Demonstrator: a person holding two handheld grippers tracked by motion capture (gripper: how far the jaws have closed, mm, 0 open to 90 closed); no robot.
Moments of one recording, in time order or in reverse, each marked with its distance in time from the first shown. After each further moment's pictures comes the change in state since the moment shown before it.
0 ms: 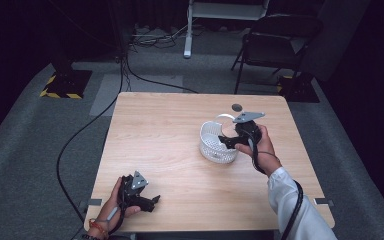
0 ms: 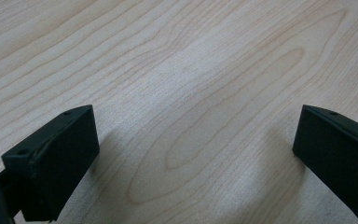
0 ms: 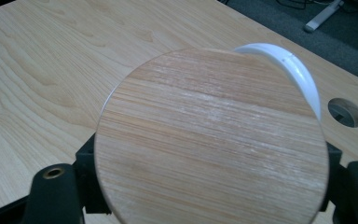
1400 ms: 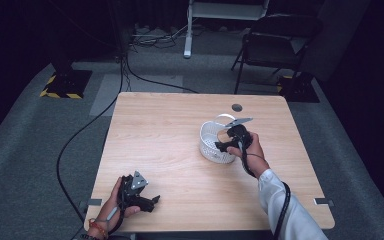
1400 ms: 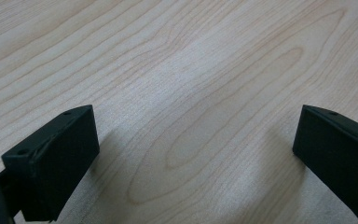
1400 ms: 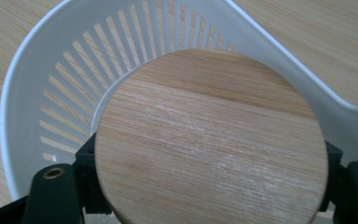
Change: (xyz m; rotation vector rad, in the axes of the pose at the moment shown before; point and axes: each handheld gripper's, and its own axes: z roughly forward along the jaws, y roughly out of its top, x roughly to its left) left arm 0.000 0.000 0.000 -0.001 -0.003 0.002; right arm -0.003 -0.025 0.052 0.149 -0.040 0.143
